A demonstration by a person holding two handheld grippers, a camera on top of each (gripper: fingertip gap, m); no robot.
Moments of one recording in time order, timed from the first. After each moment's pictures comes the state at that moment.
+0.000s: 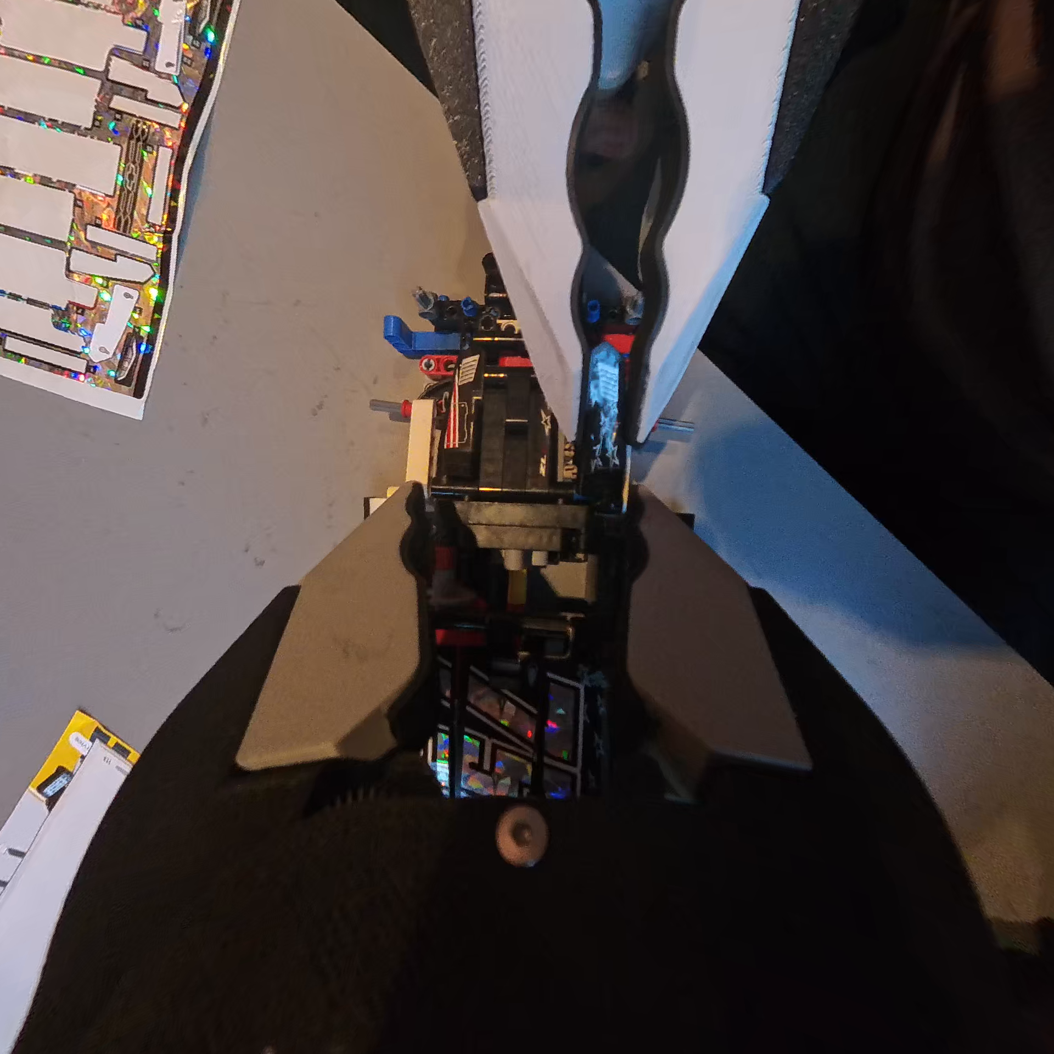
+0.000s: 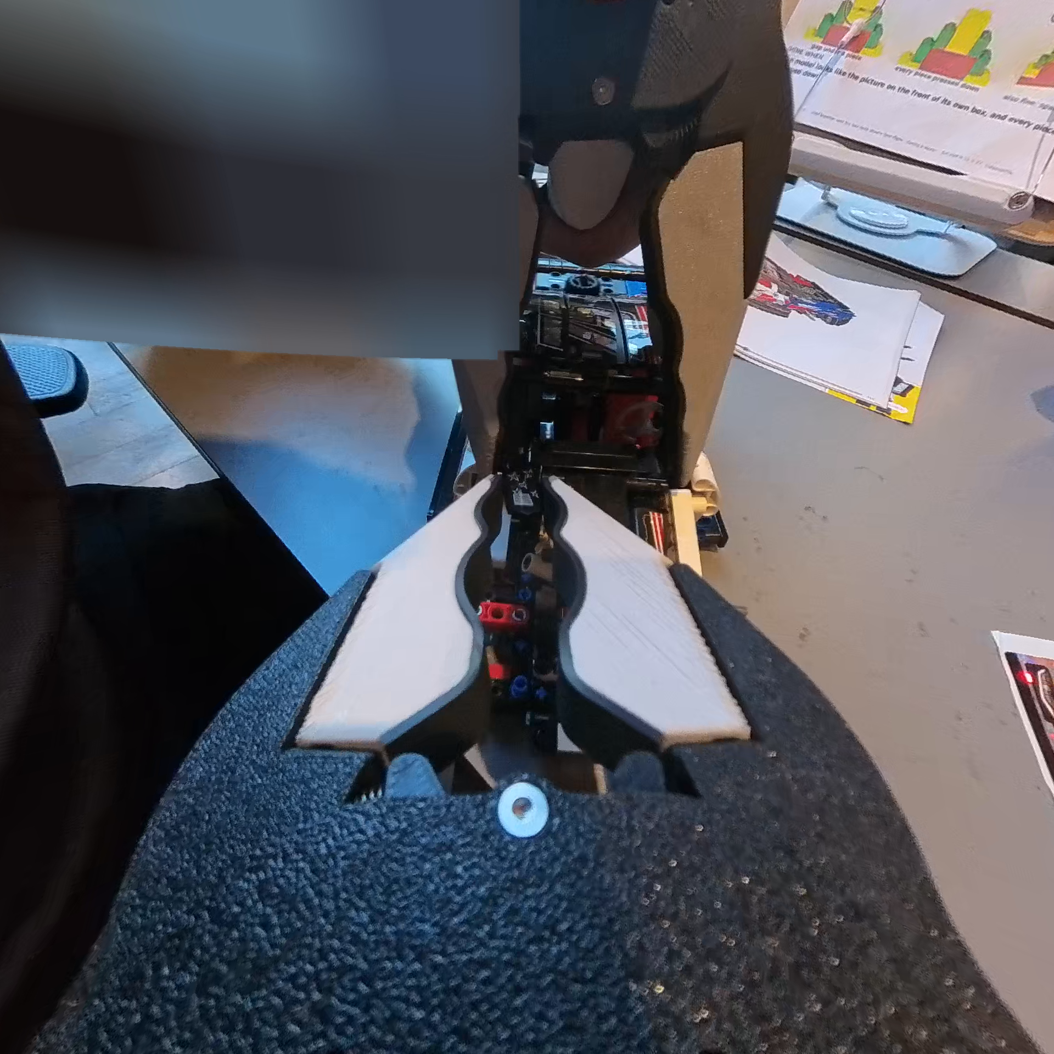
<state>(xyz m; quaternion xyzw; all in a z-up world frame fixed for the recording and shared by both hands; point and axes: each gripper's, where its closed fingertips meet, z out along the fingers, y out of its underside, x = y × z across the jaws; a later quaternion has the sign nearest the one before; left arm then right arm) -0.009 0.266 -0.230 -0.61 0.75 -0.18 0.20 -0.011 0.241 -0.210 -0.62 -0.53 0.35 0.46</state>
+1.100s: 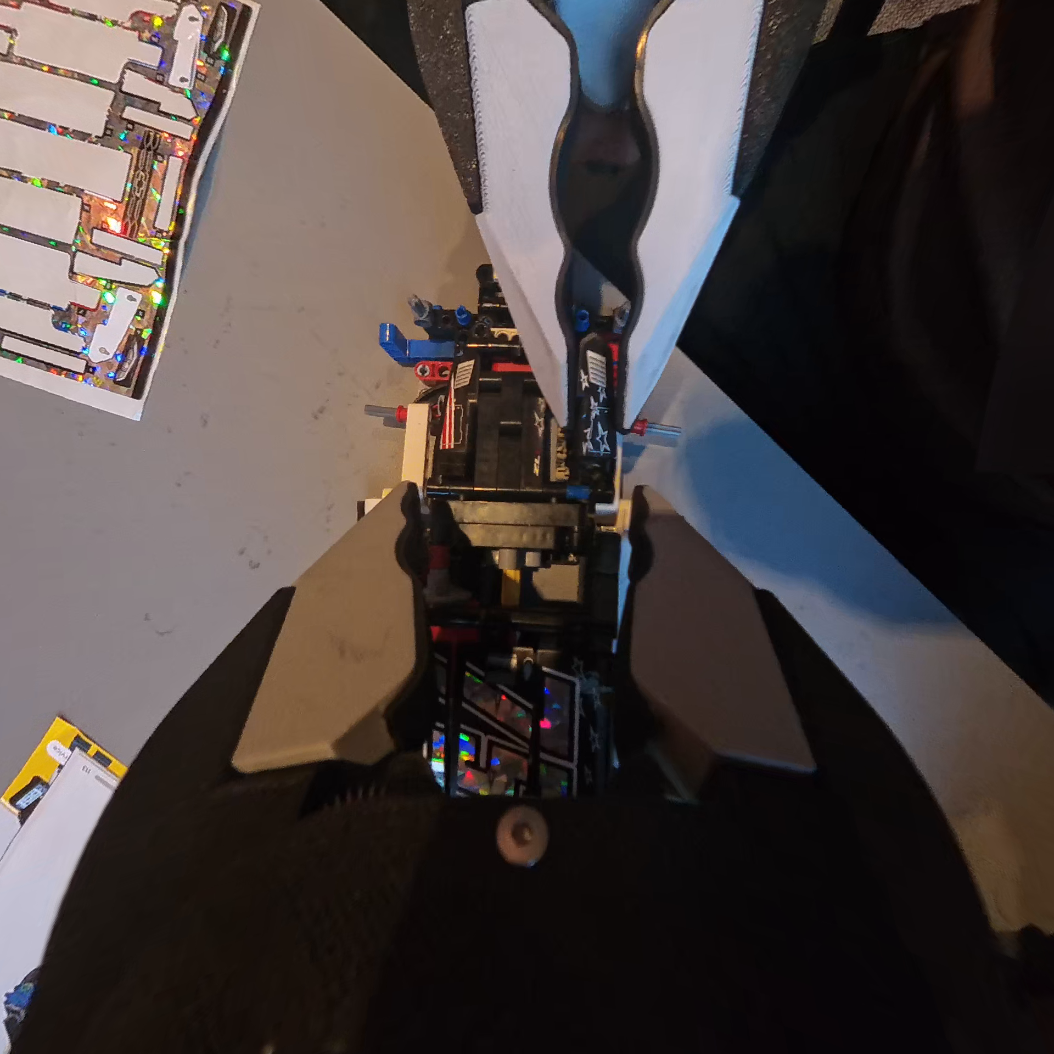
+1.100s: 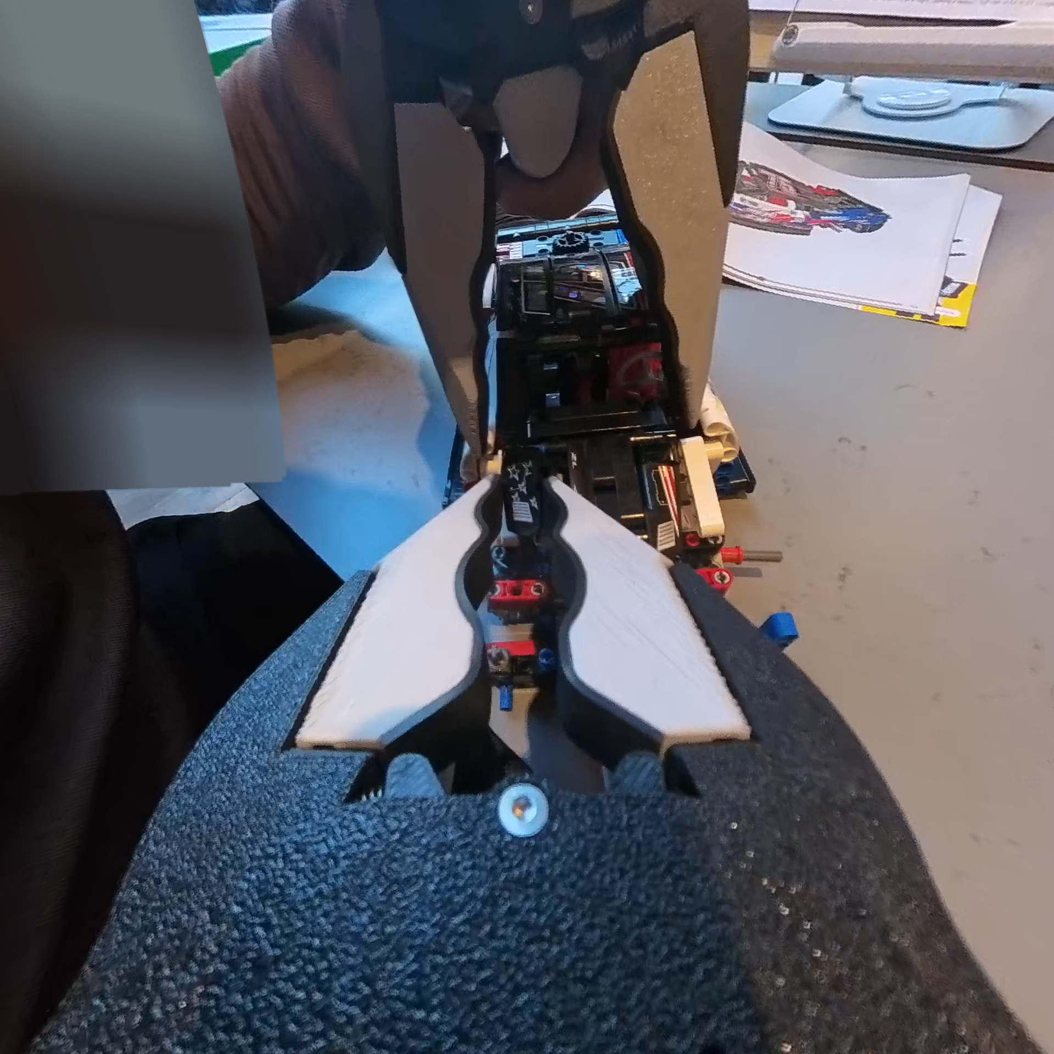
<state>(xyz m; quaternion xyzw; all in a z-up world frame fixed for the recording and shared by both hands) -0.009 0.266 -0.226 -0.61 0.74 -0.20 0.20 -0.004 0.242 -0.218 -0.67 -0.49 0.39 0.41</state>
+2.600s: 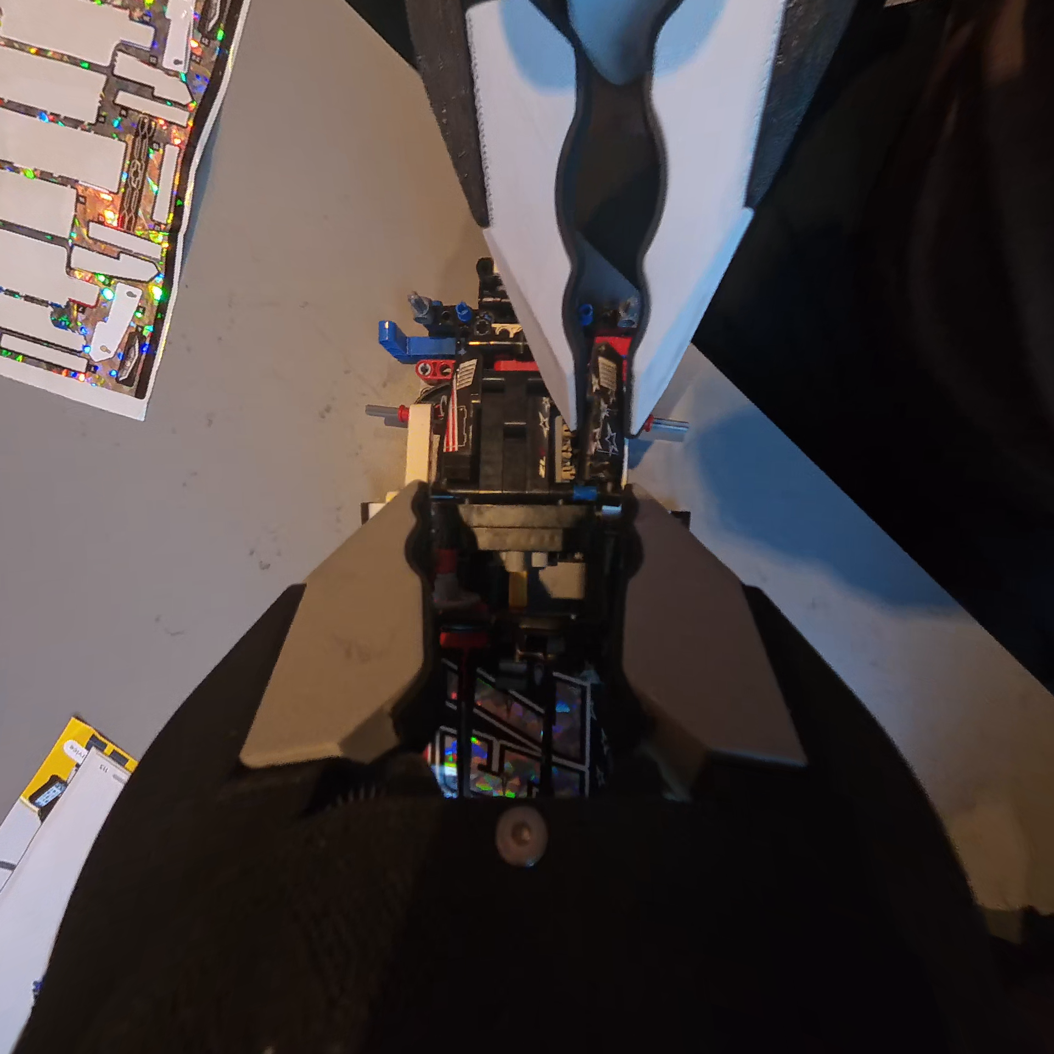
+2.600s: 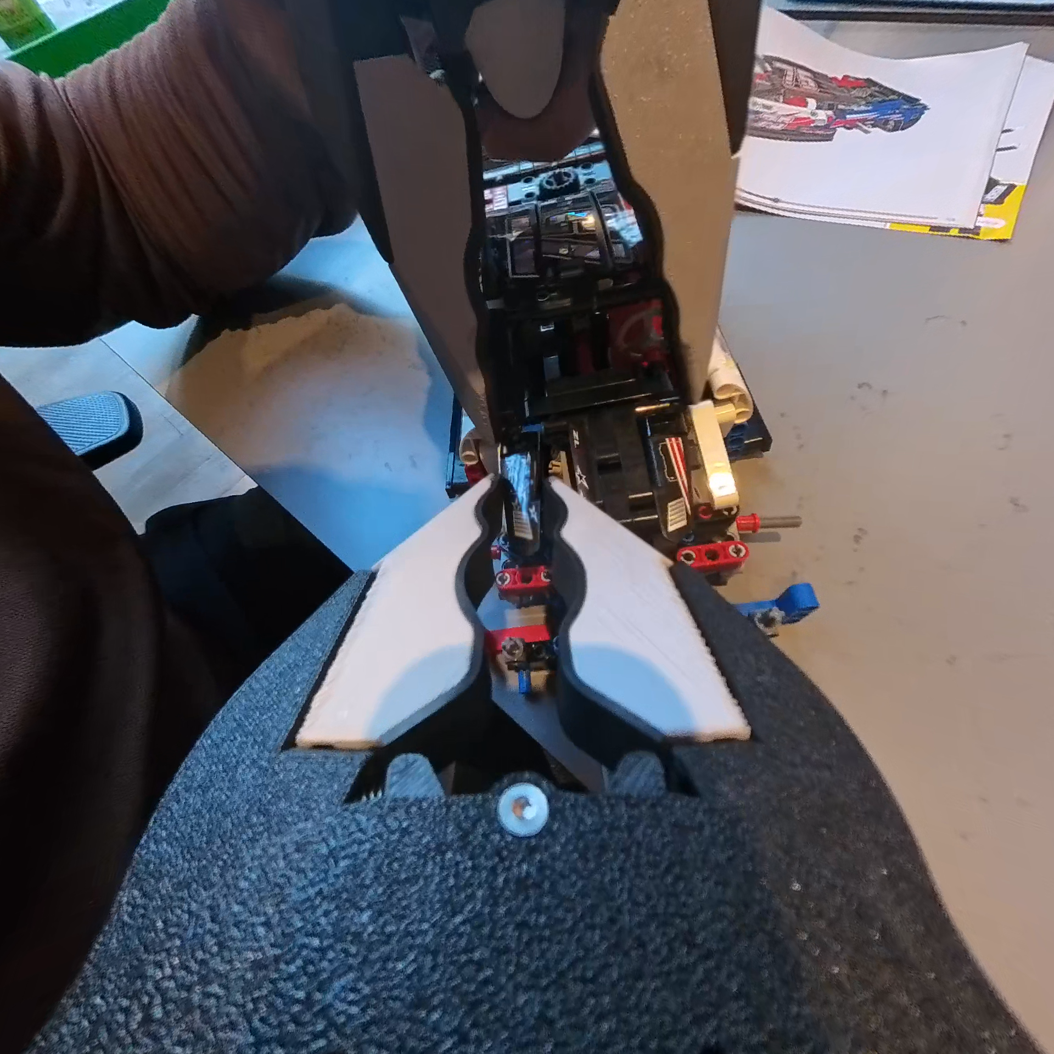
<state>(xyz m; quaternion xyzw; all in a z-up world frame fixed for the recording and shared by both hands) -0.006 0.270 -0.228 -0.62 0.74 -0.19 0.19 -0.002 0.243 -0.226 -0.71 -0.49 0.38 0.35</state>
